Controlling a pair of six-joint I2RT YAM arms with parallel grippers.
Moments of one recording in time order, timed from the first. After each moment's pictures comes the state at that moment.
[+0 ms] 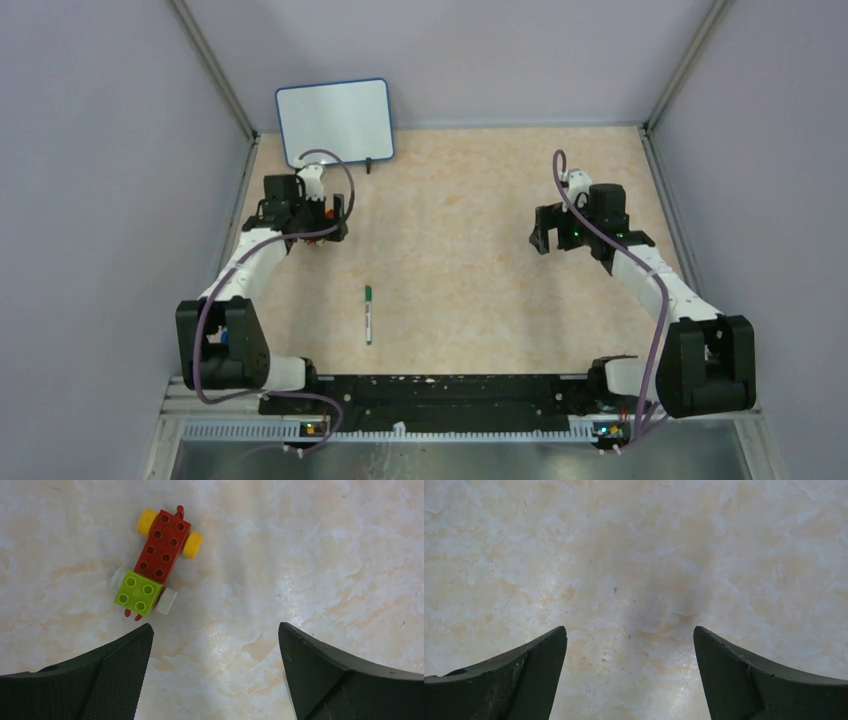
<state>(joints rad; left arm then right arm) 0.03 1.36 0.93 -0.35 0.24 0.08 0.11 1.25 0.77 -0.23 -0.29 -0.08</state>
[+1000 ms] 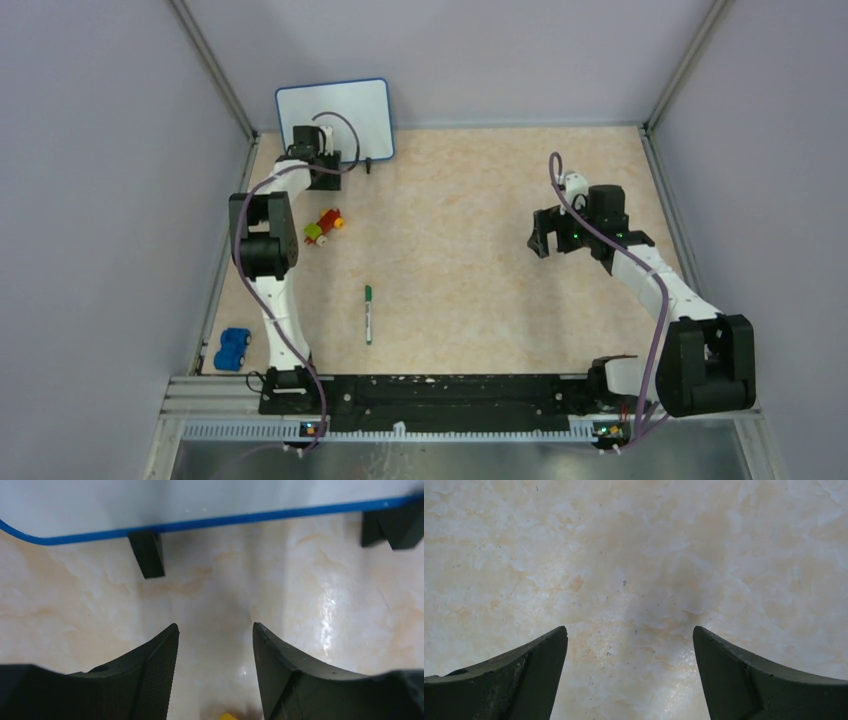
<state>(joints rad) 0.03 2.17 1.65 -0.34 0.03 0.05 0.11 1.25 0.77 -0.25 -0.34 -0.12</state>
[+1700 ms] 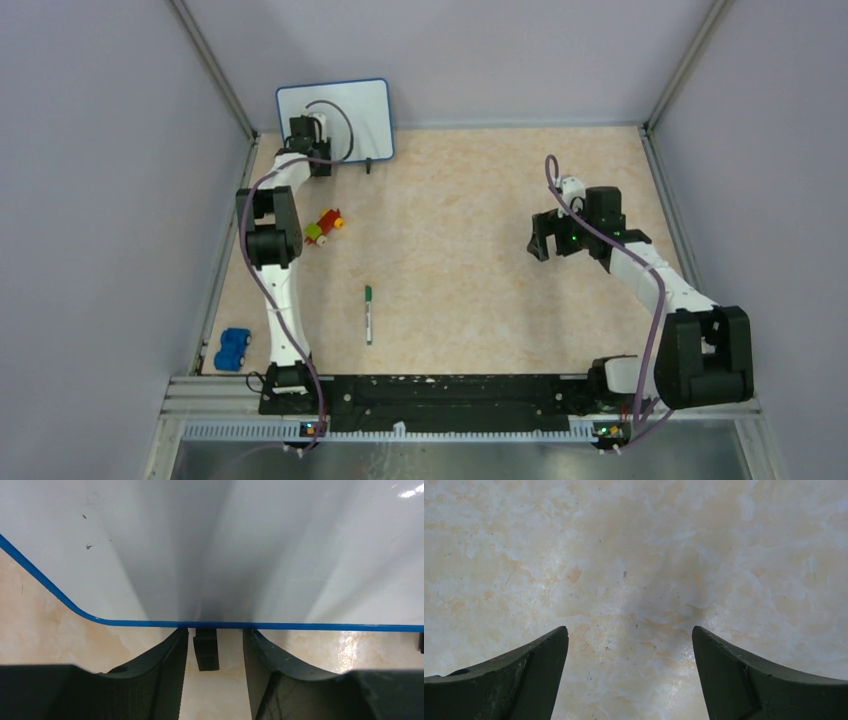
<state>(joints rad) 0.06 2.36 1.90 -0.28 -0.07 0.07 0.11 1.29 0.77 -0.27 -0.35 -0.14</state>
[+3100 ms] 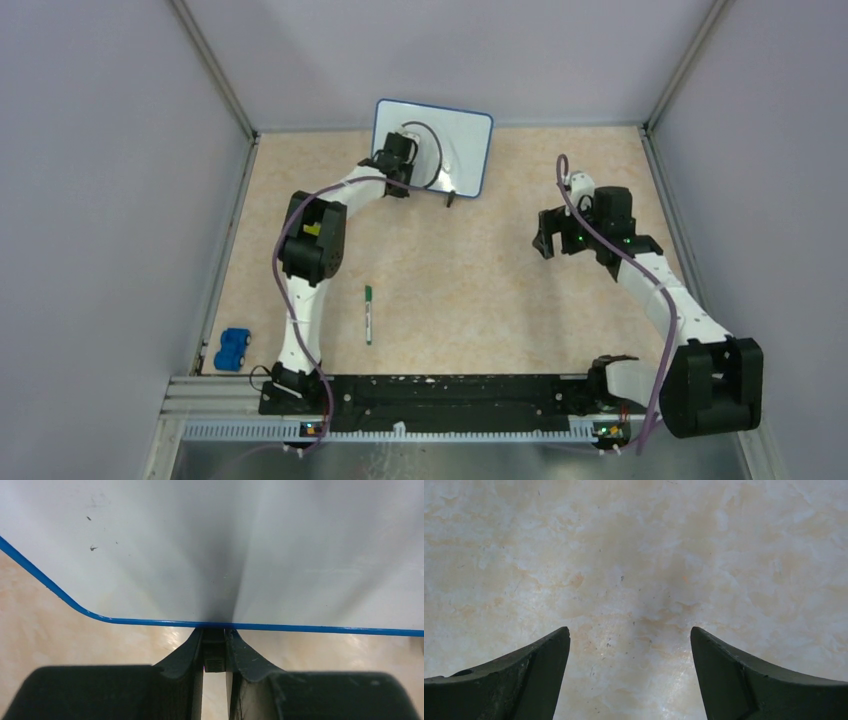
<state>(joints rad) -0.35 2.25 1.74 -0.33 -0.18 -0.02 0.11 1.18 0.77 -0.31 -0.31 -0.12</state>
